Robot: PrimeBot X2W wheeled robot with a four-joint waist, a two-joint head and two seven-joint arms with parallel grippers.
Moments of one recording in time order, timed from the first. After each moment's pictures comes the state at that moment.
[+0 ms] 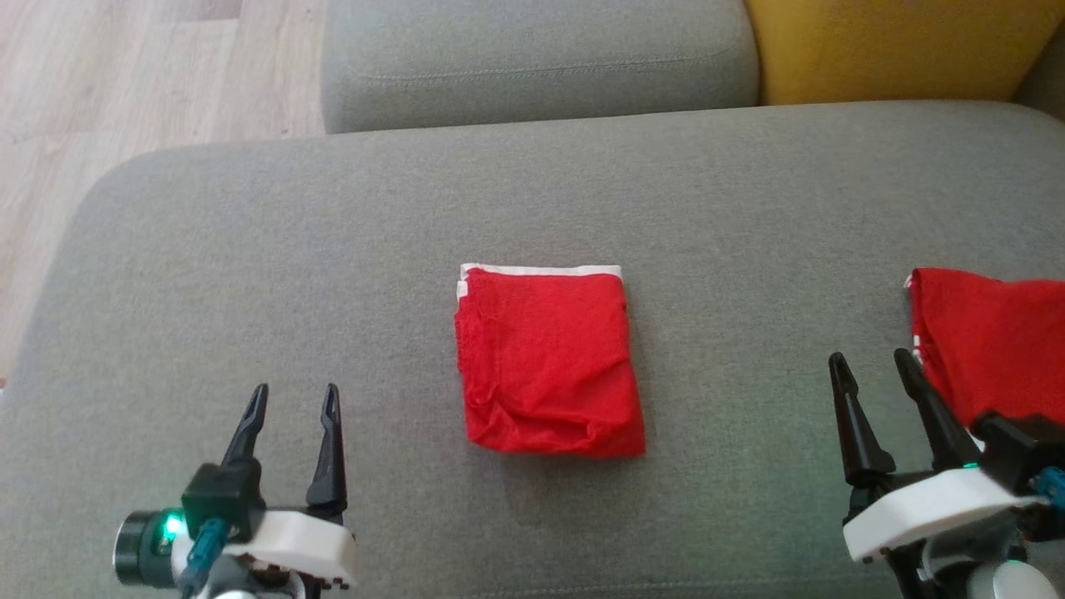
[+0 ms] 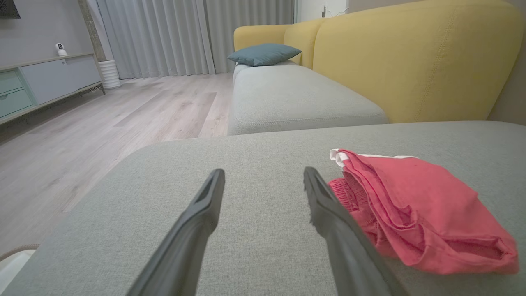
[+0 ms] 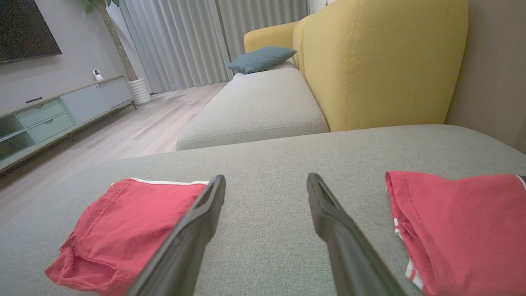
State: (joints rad) left arm 0.08 0.14 -0.23 0.09 -0.13 0.17 -0.21; right arm 0.12 -0.07 0.00 -0.08 0.24 0.13 0.09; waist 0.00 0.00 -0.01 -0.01
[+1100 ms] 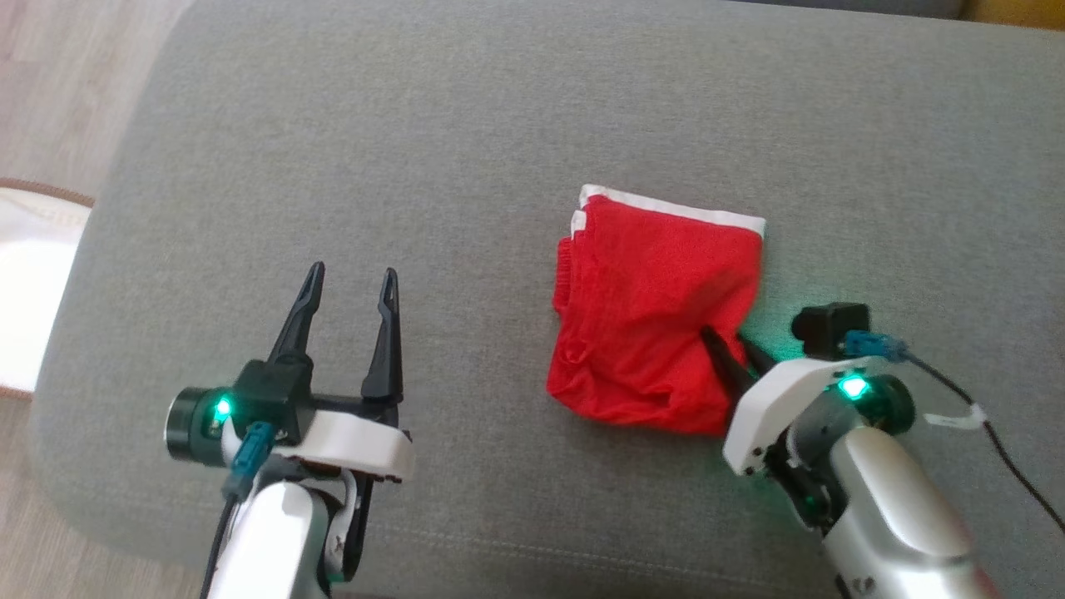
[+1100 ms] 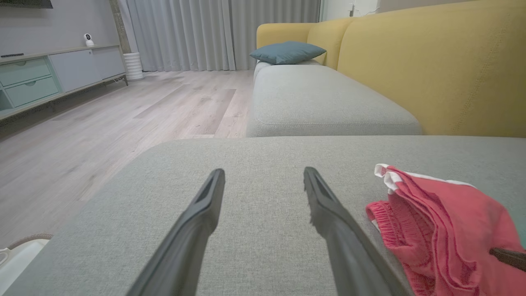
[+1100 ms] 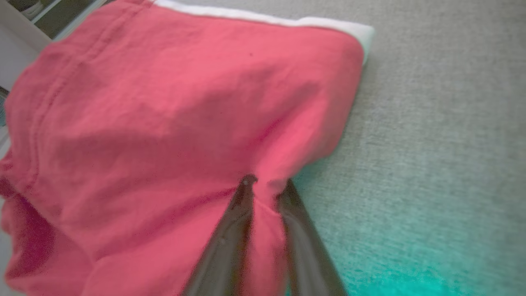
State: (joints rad) left arm -0.15 0.08 -0.31 0.13 -0.12 0.15 -0.25; right arm -0.35 -0.10 0.30 0.59 0.37 0.13 0.16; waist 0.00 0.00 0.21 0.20
